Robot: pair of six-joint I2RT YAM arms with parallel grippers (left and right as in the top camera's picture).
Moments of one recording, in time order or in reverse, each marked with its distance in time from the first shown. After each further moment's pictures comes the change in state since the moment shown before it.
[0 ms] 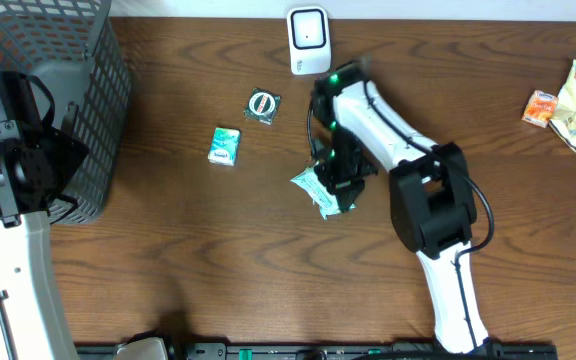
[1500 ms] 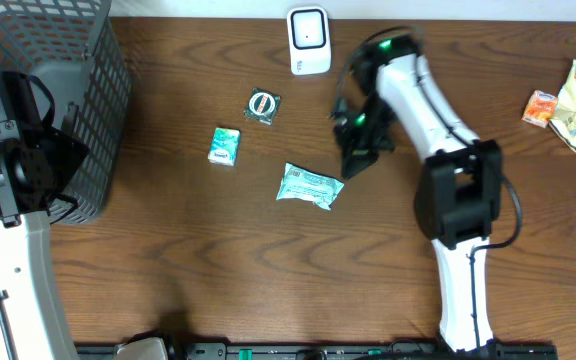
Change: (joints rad) left arm 0.000 0.000 0.000 0.000 0.000 0.000; right arm -0.151 0.000 0.158 0.002 -0.203 -0.048
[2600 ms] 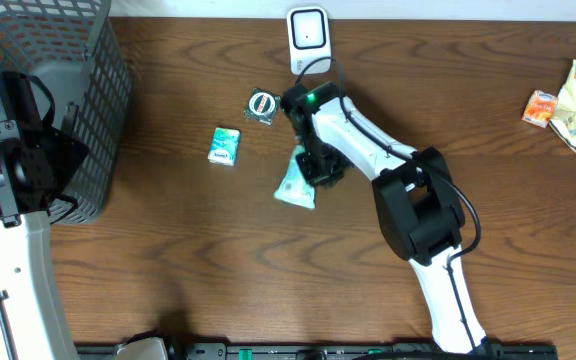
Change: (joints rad) left arm 0.000 0.000 0.000 0.000 0.000 0.000; right arm 0.227 0.000 -0.193 0.416 0.500 0.283
